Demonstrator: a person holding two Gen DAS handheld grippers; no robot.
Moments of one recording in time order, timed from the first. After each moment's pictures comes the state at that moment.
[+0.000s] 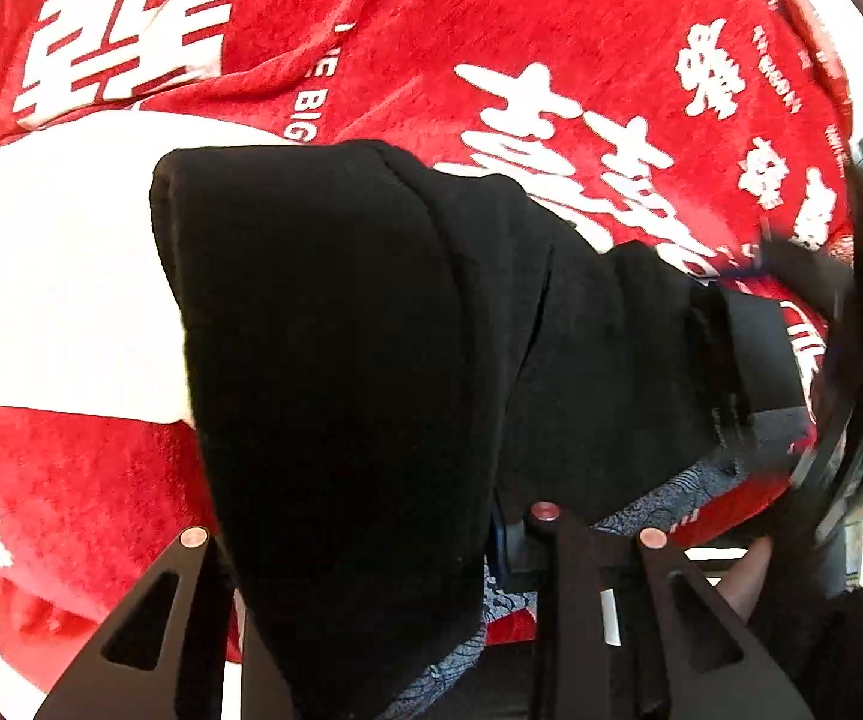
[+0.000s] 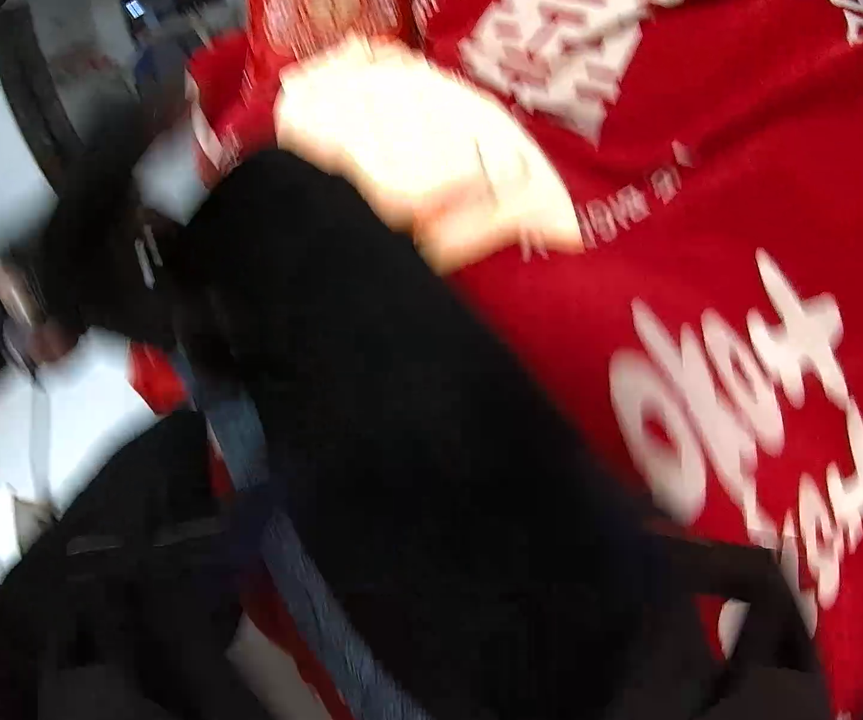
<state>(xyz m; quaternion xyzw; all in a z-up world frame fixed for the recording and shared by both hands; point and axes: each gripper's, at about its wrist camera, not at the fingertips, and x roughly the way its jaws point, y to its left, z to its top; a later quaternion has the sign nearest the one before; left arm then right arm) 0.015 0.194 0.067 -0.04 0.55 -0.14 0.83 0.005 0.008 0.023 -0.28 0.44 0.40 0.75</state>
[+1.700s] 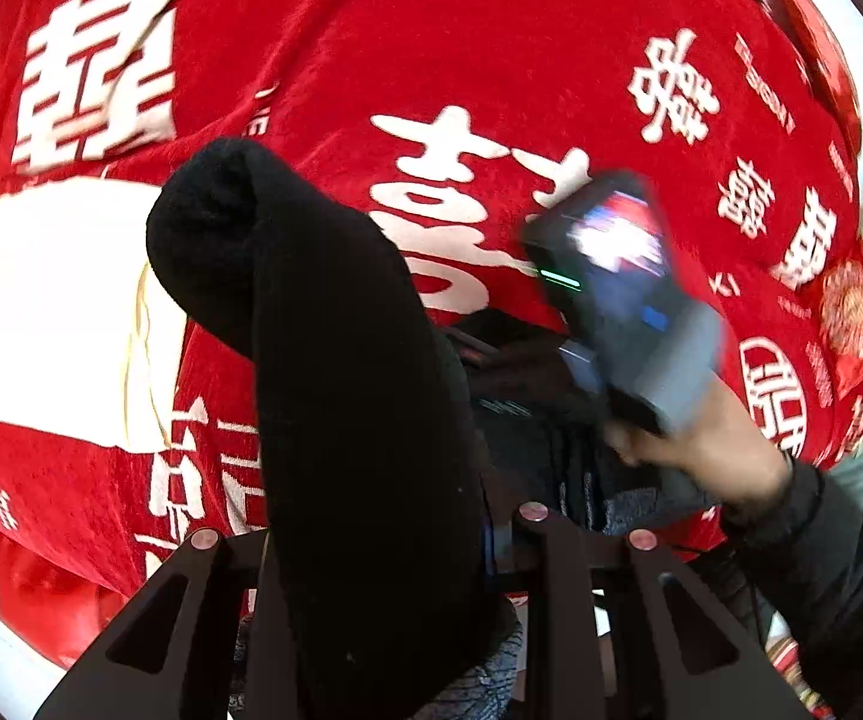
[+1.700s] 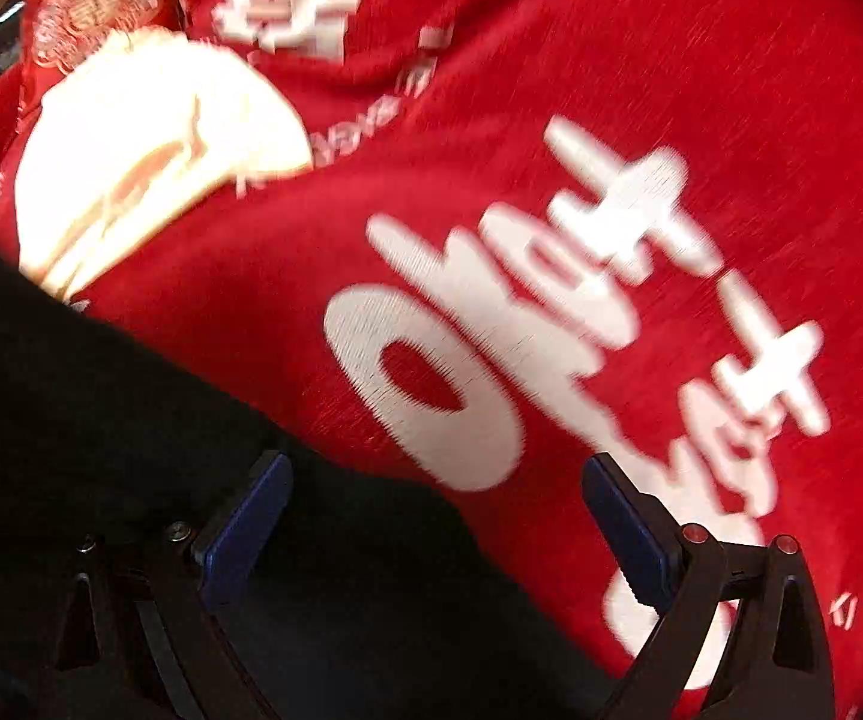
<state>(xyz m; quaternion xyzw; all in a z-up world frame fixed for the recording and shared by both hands) 0.024 0.081 0.159 -0.06 0.55 -0.12 0.83 0.101 -0.047 0.013 -0.23 0.41 0.20 0.86</state>
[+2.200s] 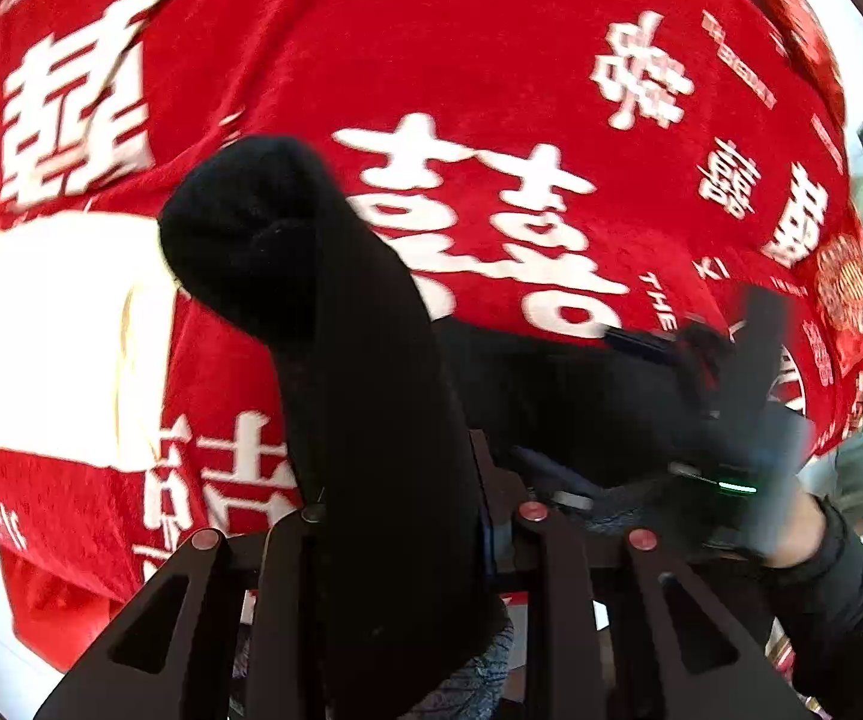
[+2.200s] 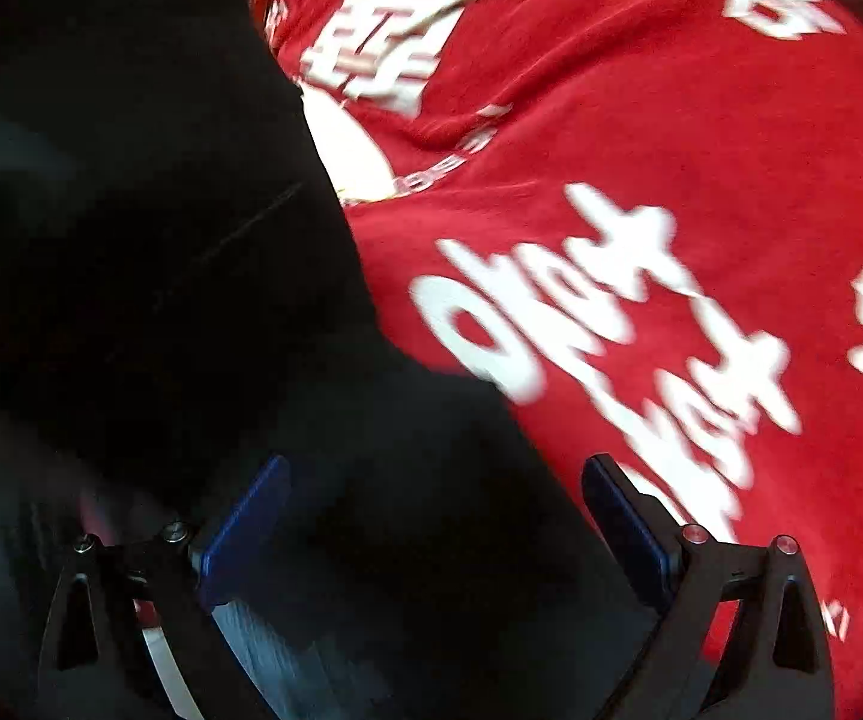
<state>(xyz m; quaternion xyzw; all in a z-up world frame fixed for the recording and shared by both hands) 0.017 0.035 0.182 -0.01 0.54 -0.14 0.83 -0.008 -0.119 0.040 -0.23 0.36 0.25 0.87</state>
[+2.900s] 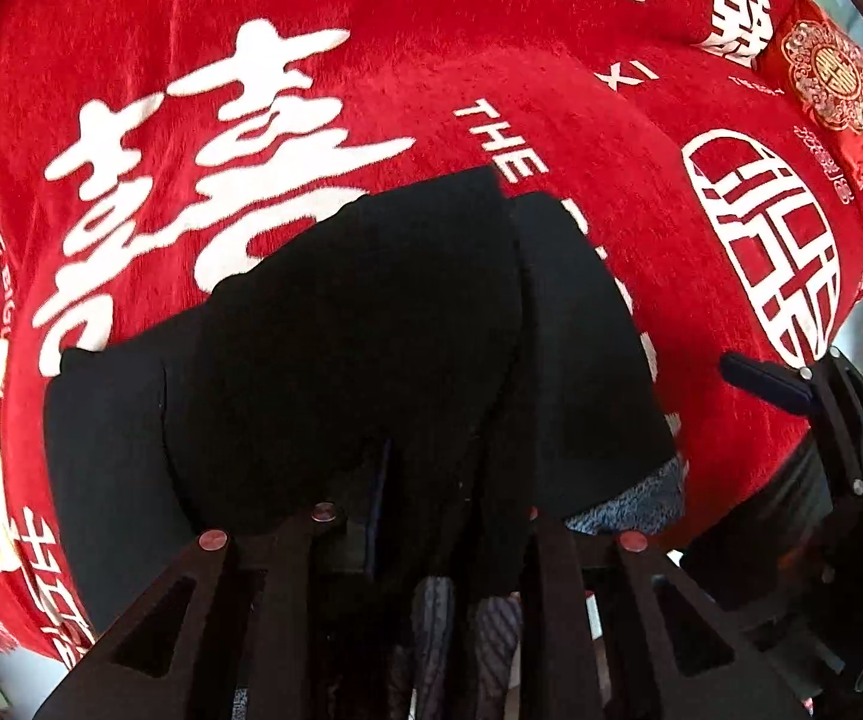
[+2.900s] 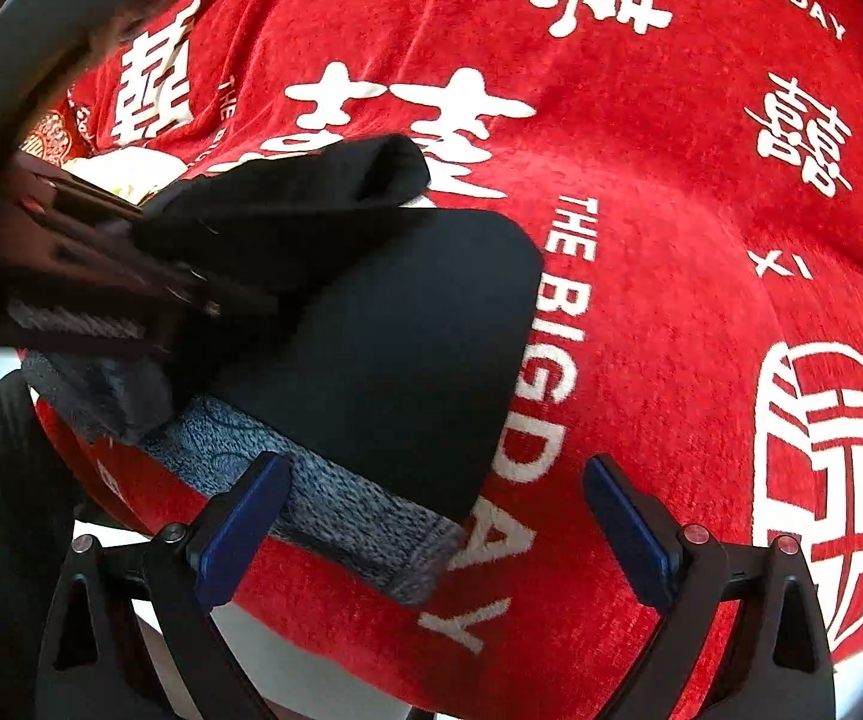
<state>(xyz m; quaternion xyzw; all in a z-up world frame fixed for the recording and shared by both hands) 0.010 -0.223 0.065 0.16 0.59 -0.20 0.77 -0.087 -0.327 -0.016 -0.04 0.44 0.10 0.89</state>
